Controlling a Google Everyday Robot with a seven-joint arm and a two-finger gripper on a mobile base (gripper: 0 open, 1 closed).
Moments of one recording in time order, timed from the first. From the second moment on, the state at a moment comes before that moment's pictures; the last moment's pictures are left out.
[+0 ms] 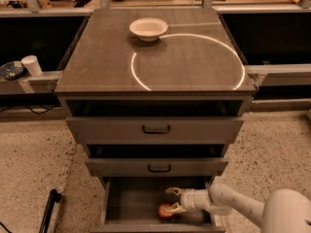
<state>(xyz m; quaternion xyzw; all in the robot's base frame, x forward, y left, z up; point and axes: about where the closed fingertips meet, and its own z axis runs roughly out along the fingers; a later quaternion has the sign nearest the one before) 0.505 -0.074 0.204 -0.59 0.64 0.27 0.41</state>
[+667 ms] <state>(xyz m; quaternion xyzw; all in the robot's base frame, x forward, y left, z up) 0.494 -0.054 0.178 -0.60 0.63 0.30 0.39</state>
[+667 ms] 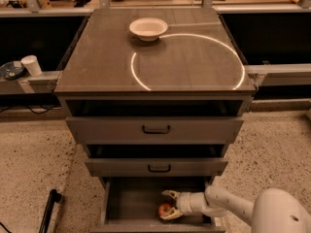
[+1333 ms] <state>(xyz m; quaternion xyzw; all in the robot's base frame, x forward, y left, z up) 0.491 -0.041 0.154 -0.60 0.63 0.32 0.38</state>
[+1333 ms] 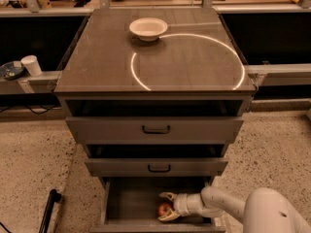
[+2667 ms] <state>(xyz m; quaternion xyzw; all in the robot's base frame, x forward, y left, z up) 0.489 -0.085 0.134 -0.57 0.67 0.28 0.38</state>
